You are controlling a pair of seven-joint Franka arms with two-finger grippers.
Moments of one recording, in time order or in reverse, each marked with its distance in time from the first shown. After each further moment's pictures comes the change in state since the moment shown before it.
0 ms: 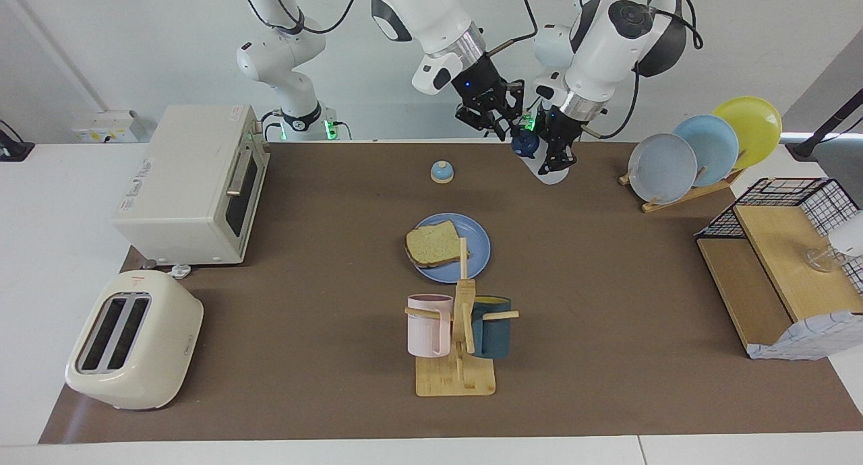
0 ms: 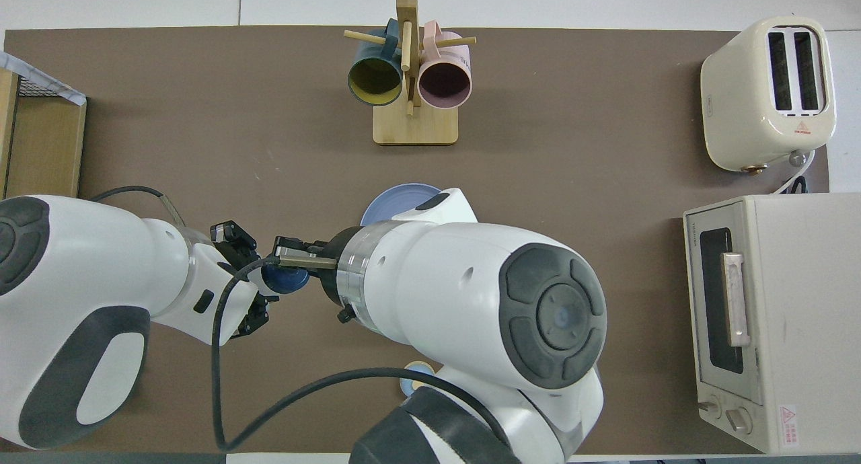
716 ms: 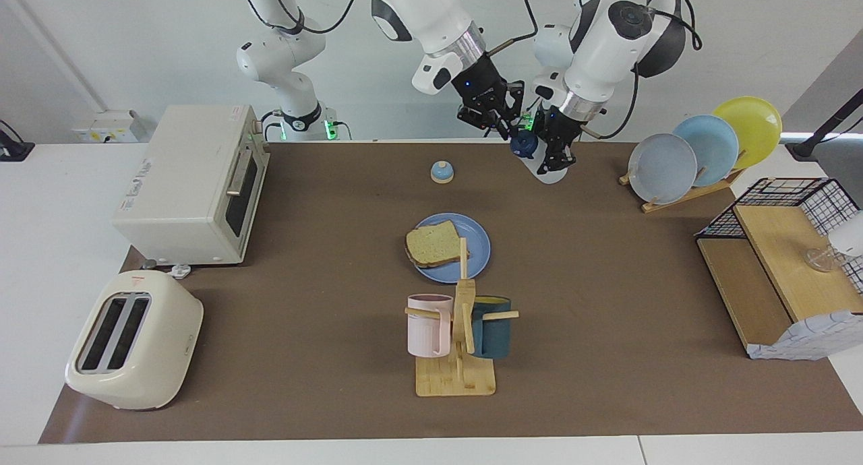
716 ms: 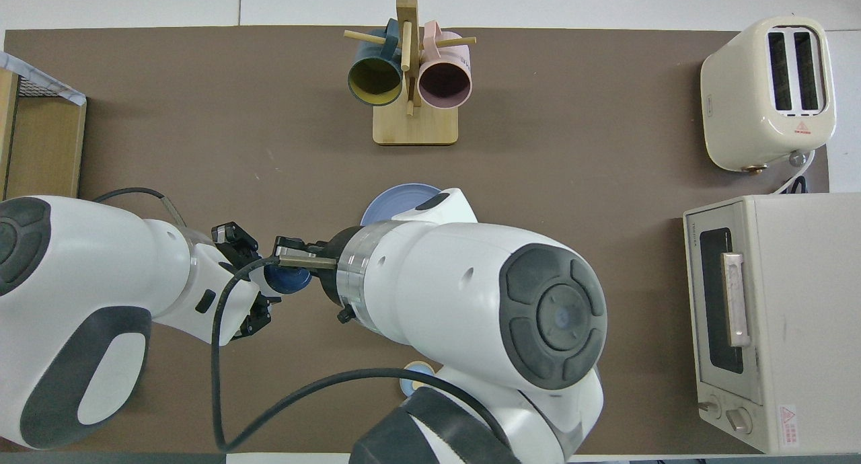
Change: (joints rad) left arm -0.001 0.000 -0.001 -0.002 -0.009 0.000 -0.010; right arm 0.000 0.000 0.000 0.000 0.000 0.002 0.000
